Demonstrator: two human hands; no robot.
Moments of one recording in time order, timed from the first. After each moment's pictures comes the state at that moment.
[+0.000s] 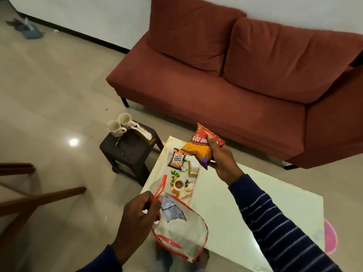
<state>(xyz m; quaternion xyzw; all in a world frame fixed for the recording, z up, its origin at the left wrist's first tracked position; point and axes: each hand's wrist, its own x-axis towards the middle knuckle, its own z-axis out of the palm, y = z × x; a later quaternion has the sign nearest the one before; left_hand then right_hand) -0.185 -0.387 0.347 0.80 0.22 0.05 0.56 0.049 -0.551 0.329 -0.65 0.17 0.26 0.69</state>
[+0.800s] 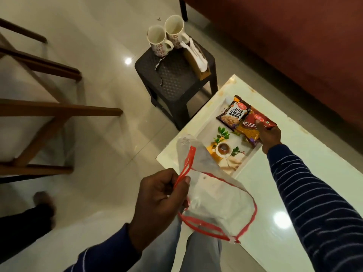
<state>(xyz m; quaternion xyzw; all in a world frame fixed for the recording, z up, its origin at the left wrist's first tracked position) -0.173 -0.389 0.188 0.72 0.36 0.12 0.59 0.140 -0.524 -0.081 -0.76 0.23 0.32 0.52</state>
